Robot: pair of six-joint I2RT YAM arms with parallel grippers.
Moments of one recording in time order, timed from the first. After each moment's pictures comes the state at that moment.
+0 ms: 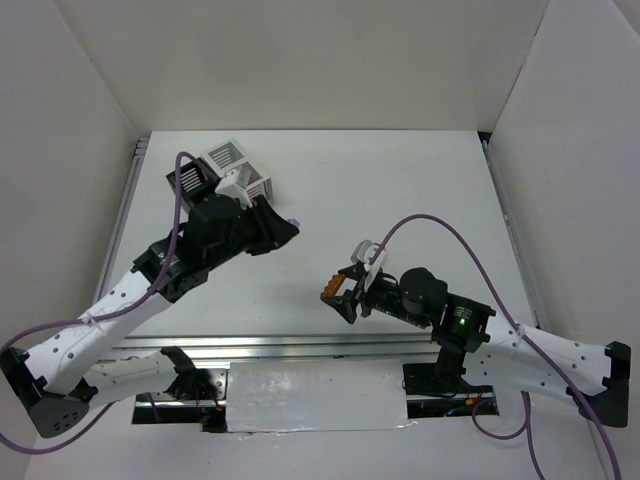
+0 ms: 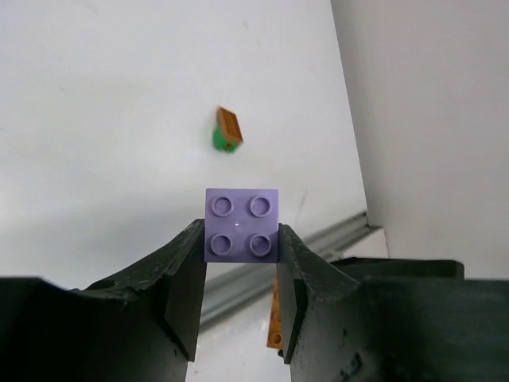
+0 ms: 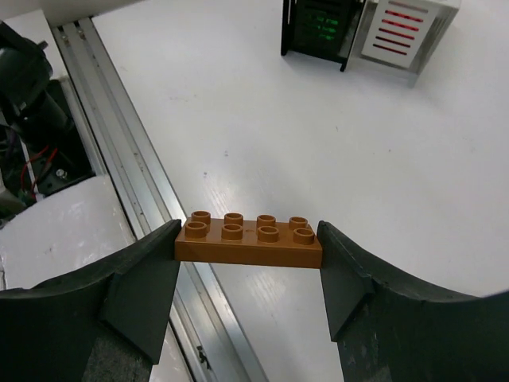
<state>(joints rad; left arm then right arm) -0.77 1.04 1.13 -0.50 -0.09 -0.86 1.11 0.70 0.61 -0.08 0.08 0.03</state>
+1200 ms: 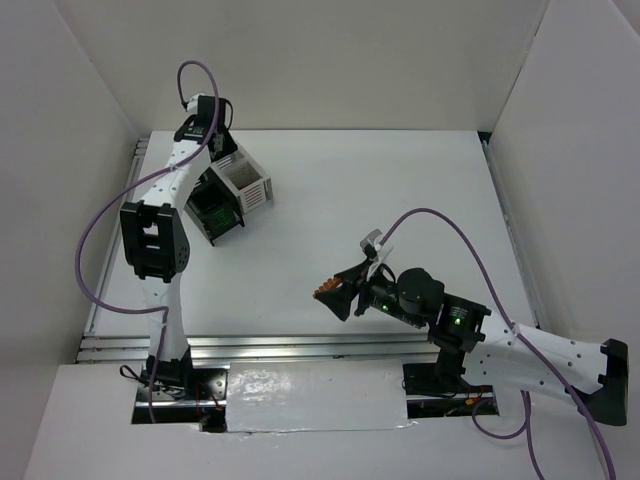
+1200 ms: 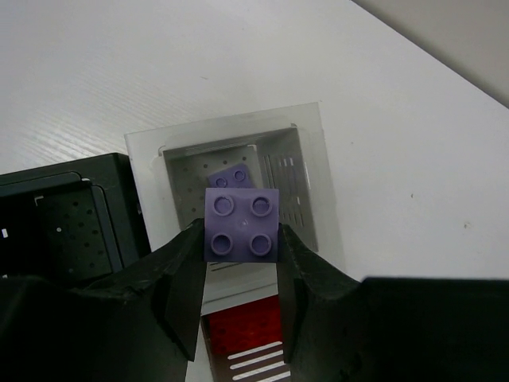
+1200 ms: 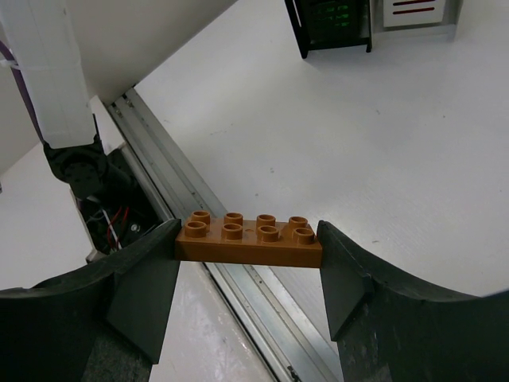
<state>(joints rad) -0.12 2.14 2.03 -0.62 -0.31 -0.58 1.11 0.72 0.59 -0.02 0.14 0.38</state>
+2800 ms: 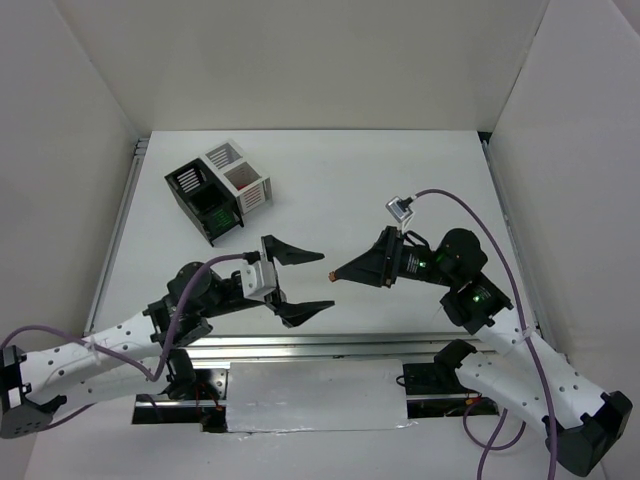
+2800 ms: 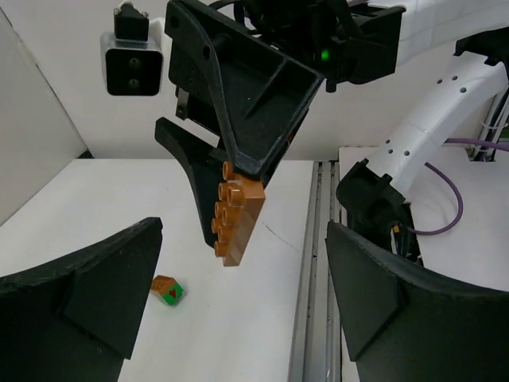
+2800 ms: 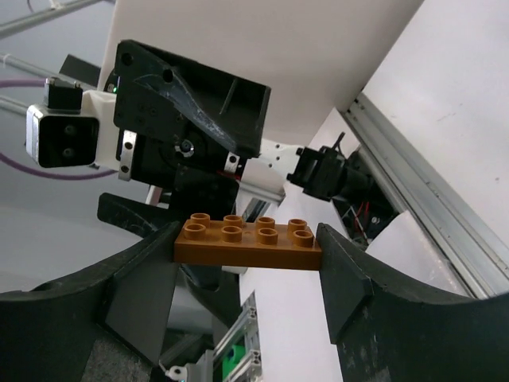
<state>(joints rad) -1.04 0.79 0.66 0.36 0.30 0.06 0.60 0.72 0.70 0.09 -0.72 1.12</state>
